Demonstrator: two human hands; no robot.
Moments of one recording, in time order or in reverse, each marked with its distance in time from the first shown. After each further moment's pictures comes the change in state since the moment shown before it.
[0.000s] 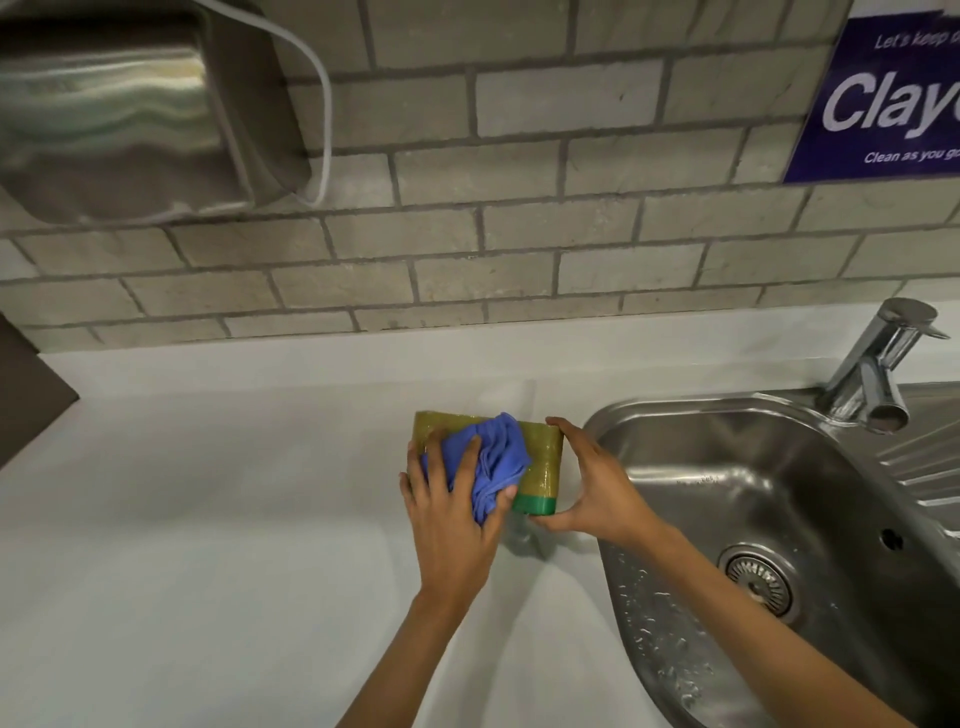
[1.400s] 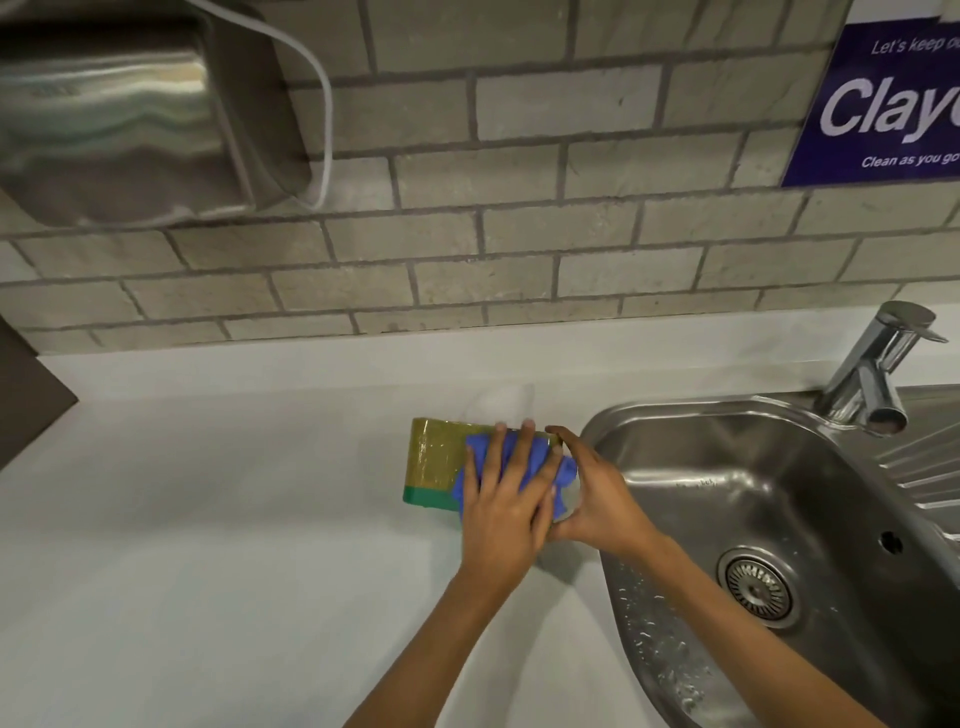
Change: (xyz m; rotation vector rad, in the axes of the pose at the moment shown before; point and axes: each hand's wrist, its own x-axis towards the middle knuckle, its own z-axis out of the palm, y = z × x) left_hand 0.007 0.026 0.025 0.246 0.056 0.447; right_hand -0.006 -0.004 0.003 0.063 0.040 -0.039
